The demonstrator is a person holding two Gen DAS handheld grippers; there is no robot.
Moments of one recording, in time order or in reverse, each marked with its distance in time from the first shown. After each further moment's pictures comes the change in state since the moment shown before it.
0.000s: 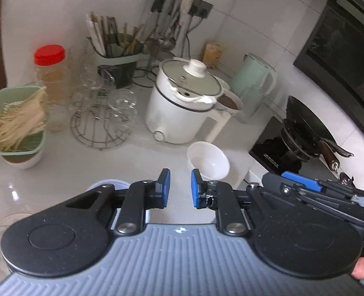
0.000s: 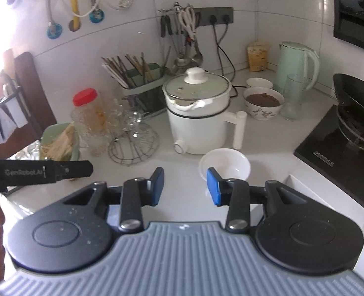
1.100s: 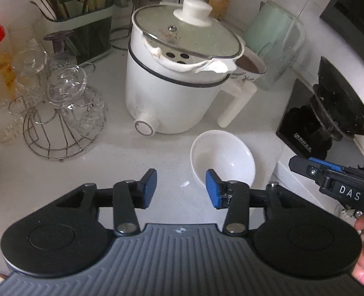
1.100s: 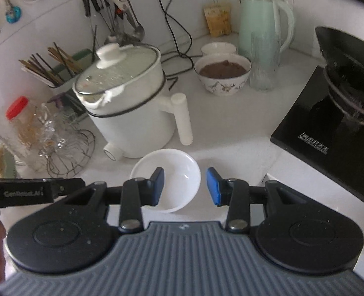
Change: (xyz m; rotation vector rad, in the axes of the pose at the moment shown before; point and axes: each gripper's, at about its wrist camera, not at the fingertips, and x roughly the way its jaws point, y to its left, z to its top) left arm 0.202 -0.018 0.053 0.055 0.236 0.062; right arm 0.138 -0.108 0.026 0.154 0.151 -0.075
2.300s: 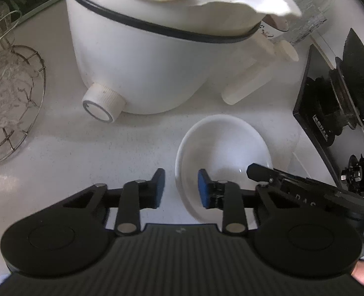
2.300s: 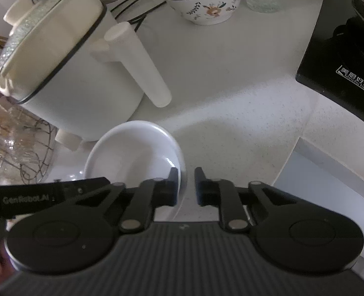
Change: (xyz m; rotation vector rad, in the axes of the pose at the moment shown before) left arm 0.145 -0.007 0.038 -0.049 0.268 -0.057; right arm 0.123 -0.035 -0.004 0.185 0.262 0.049
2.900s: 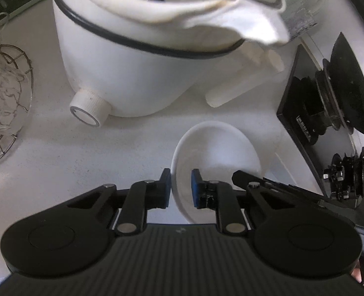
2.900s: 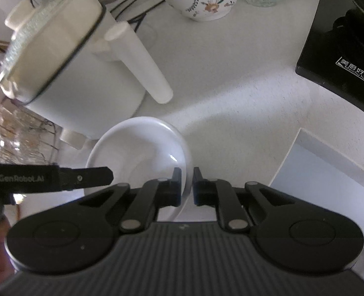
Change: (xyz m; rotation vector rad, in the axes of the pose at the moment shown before) left arm -0.014 0.001 0.013 -0.015 0.042 -0.087; right arm -0.007 -0.002 0.003 0.026 0.014 0.032
